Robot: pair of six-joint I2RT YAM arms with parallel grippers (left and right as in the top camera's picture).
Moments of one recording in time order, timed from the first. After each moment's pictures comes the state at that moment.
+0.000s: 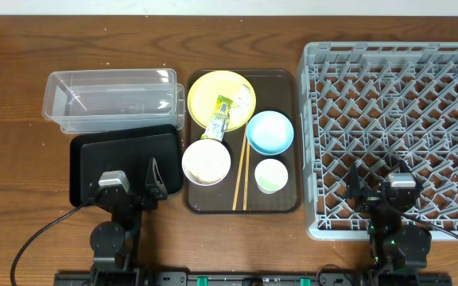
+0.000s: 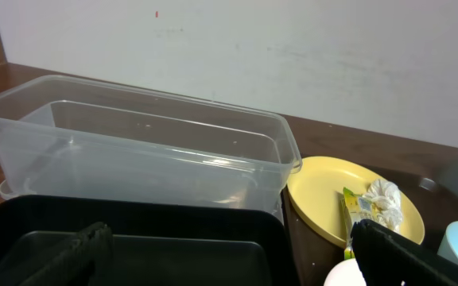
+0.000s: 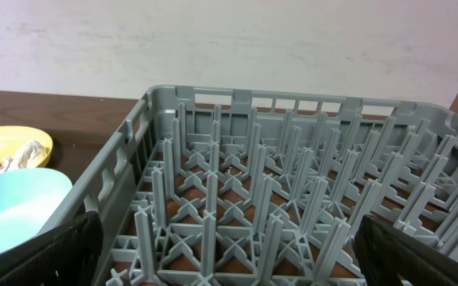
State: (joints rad) left arm -0.03 0.01 0.02 -0.11 -0.05 -0.21; right arm -0.02 0.01 0.01 -0.07 -0.01 -0.02
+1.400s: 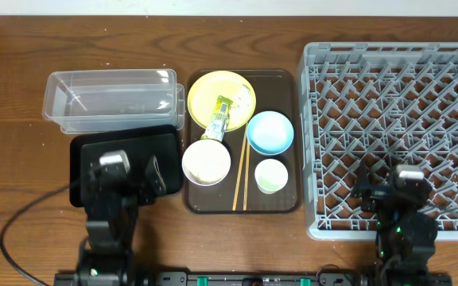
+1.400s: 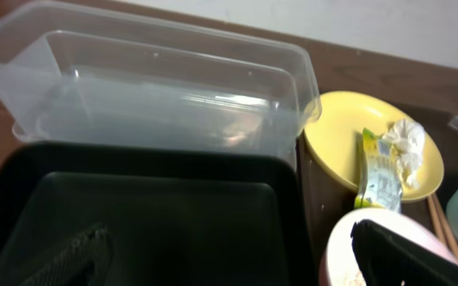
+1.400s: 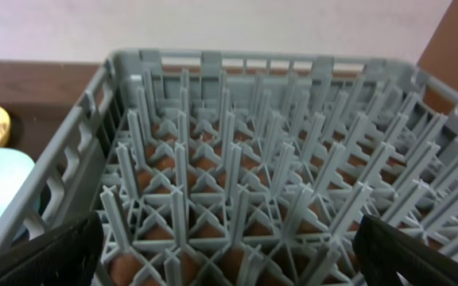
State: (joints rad) left arm -0.03 0.42 0.30 -0.31 -0.05 -0.21; right arm -0.02 0.20 0.17 -0.22 0.10 -0.01
